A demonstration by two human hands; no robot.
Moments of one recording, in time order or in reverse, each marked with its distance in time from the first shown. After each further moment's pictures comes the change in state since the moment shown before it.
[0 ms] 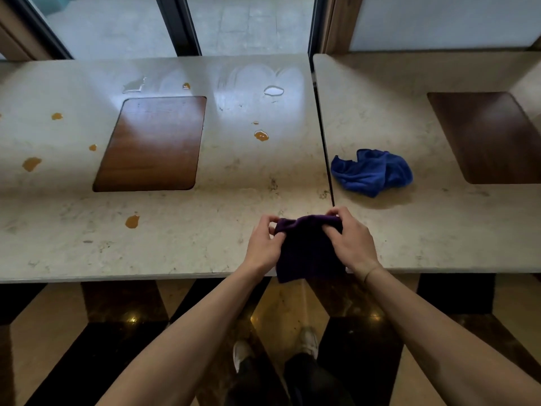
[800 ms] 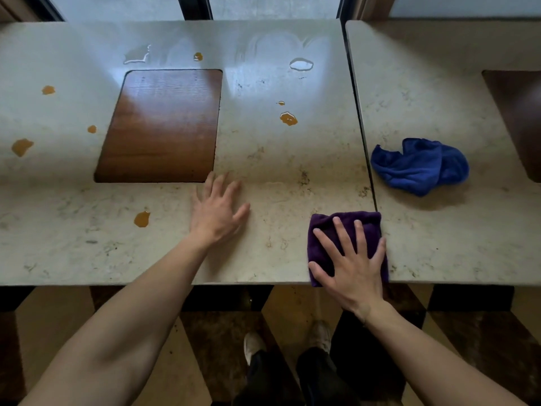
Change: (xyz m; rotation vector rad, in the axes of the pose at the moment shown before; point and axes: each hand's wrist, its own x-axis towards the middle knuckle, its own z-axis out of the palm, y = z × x) left_hand 0.114 -0.055 -0.157 1.145 0.152 0.258; right_hand -0.007 0.029 0.109 -0.768 -0.078 -0.232
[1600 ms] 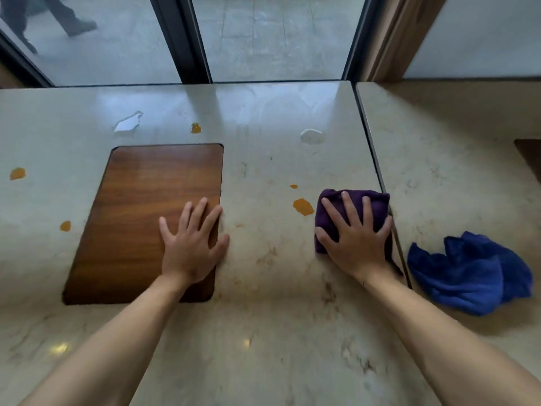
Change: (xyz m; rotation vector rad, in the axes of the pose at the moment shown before) left_hand 0.169 -0.078 -0.029 0.052 0.102 0.069; right_hand 0.290 0.016 -0.038 0.031 0.129 0.169
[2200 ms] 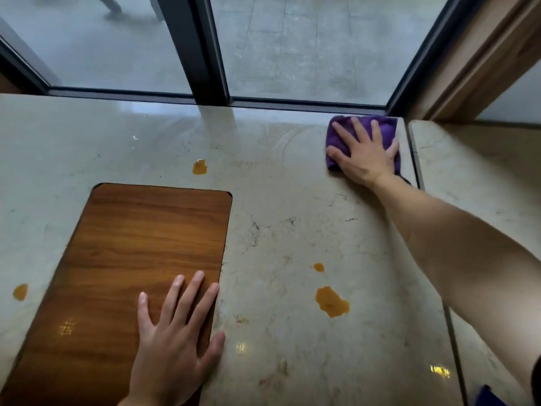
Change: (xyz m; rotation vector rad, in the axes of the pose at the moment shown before) left_hand 0.000 -0.008 0.014 0.071 0.000 -0.026; right_hand 0.349 -0.027 -0.030 0.057 -0.170 -0.077
